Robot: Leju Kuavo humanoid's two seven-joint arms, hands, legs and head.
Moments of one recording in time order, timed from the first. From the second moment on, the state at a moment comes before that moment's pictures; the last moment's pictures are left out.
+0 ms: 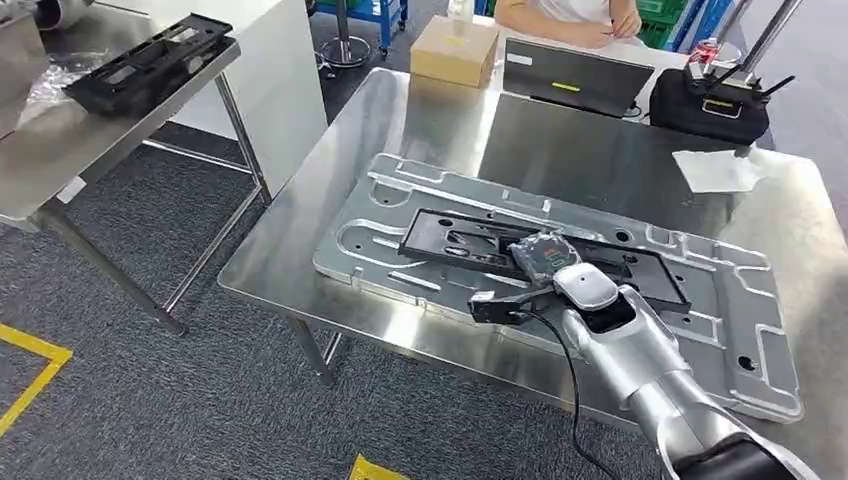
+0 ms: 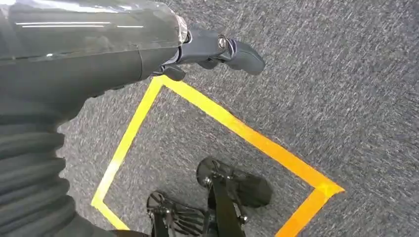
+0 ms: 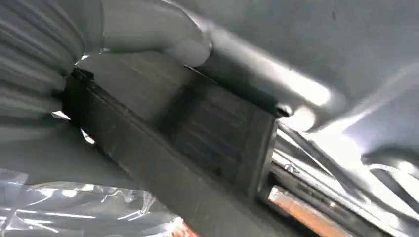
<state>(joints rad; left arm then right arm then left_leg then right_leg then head) -0.07 -0.23 1.55 -0.42 -1.02 -0.02 -0.31 -0.74 -0.08 0.61 -0.88 1.31 0.12 -0.05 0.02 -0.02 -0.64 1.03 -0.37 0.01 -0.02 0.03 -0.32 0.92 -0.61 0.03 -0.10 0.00</state>
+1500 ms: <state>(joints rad) -0.03 -0.35 1.57 -0.60 -0.95 -0.10 -0.32 0.26 0.00 0.12 -2.33 0.28 0.06 -0.24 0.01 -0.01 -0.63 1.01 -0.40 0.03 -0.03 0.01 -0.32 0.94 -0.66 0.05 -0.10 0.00</state>
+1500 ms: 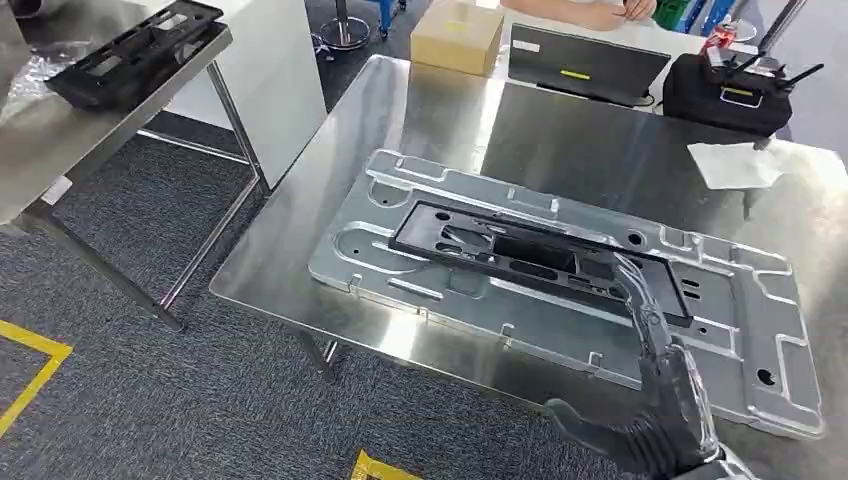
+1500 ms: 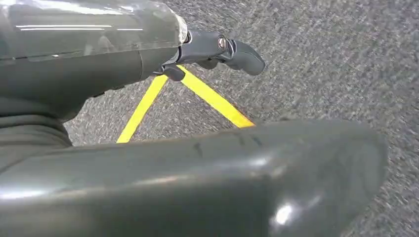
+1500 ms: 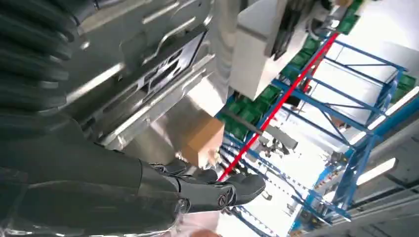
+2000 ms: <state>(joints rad) -0.03 -0.35 1.57 -0.60 -0.95 -0.09 -0.32 0.42 0.08 -0.08 -2.36 0.35 0.07 -0.32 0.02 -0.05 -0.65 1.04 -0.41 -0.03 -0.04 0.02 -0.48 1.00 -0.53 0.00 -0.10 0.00</state>
